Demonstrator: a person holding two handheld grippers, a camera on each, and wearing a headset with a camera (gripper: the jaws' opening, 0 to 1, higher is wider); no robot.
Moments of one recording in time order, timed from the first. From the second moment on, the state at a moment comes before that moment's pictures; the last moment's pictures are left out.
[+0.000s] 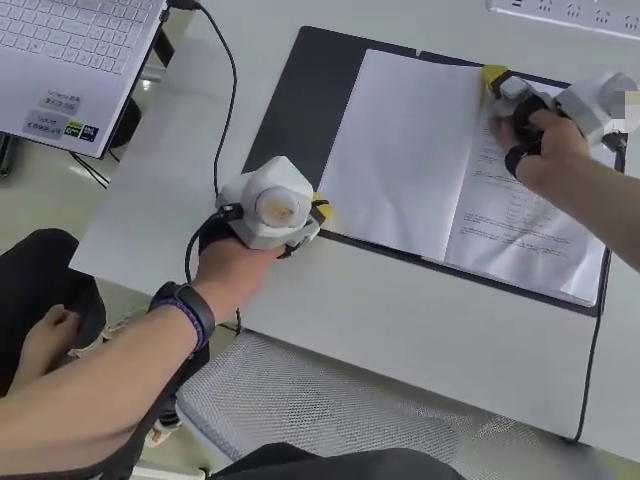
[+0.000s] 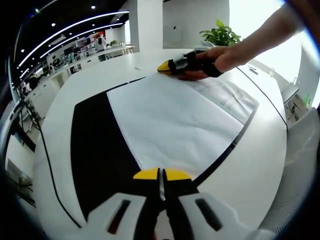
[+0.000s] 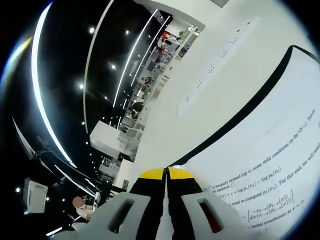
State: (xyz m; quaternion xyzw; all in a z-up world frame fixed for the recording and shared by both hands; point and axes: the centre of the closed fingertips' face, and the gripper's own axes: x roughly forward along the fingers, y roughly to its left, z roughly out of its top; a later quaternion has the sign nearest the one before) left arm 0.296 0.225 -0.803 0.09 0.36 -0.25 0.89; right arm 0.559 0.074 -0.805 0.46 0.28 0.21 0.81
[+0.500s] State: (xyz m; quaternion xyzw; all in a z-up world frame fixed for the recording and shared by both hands) left arm 0.297 0.226 -0.805 0.09 0.36 -0.25 0.89; right arm 0.506 0.086 -0.800 0.39 0.31 0.31 0.81
